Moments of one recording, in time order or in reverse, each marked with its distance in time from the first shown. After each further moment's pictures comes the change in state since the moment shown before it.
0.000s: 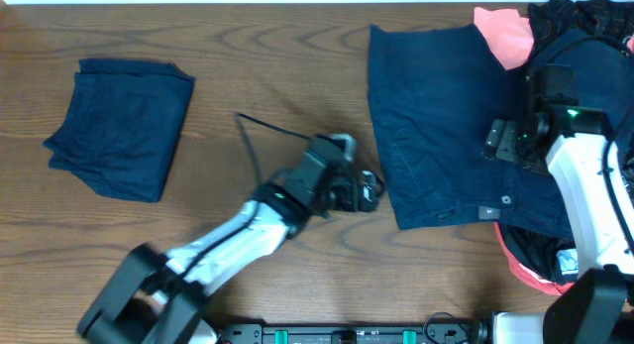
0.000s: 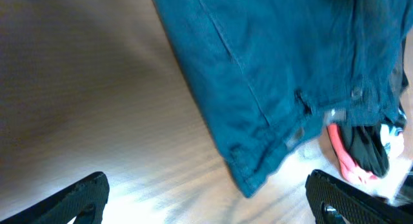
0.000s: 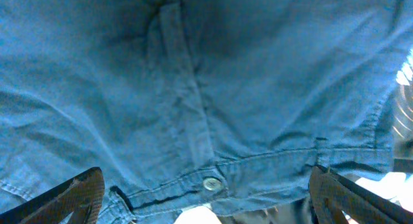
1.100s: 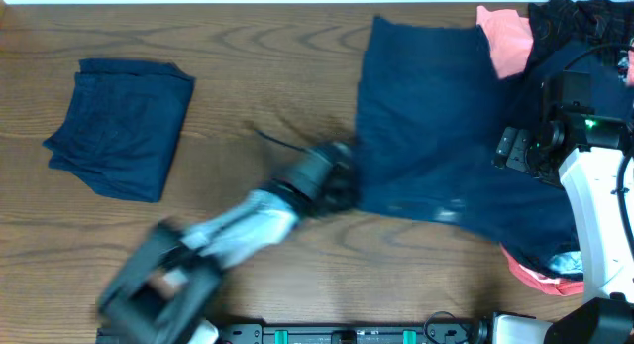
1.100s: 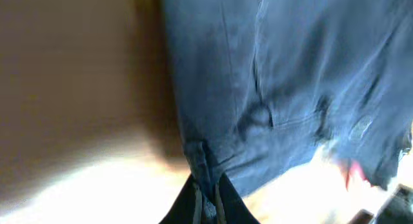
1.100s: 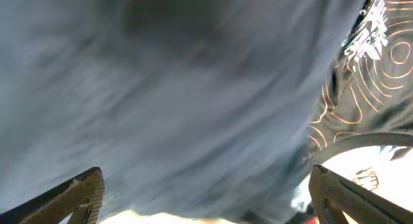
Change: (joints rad) left arm 0.114 0.031 0.016 -0.135 0.053 -0.071; right arm -0.018 -0.069 0.000 -0.088 0.002 0.000
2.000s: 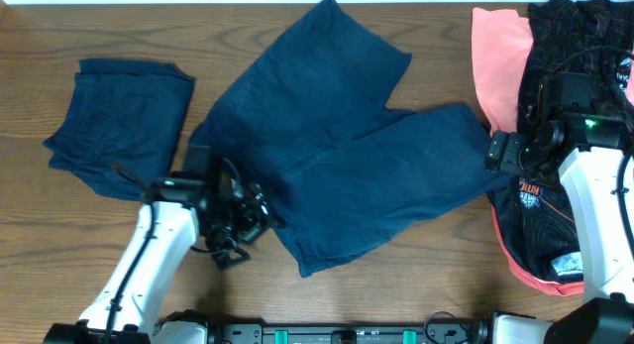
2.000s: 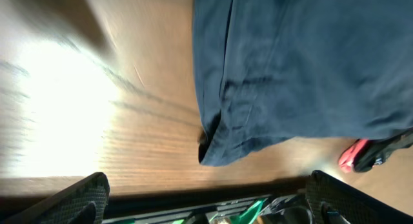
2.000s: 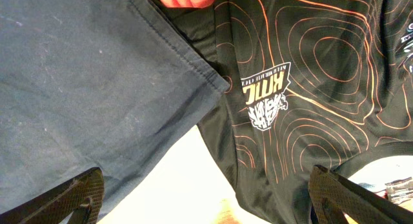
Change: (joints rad) left arm 0.460 -0.322 -0.042 -0.897 0.192 0.114; right arm 0.000 0.000 0.000 -0.024 -0.135 -0.063
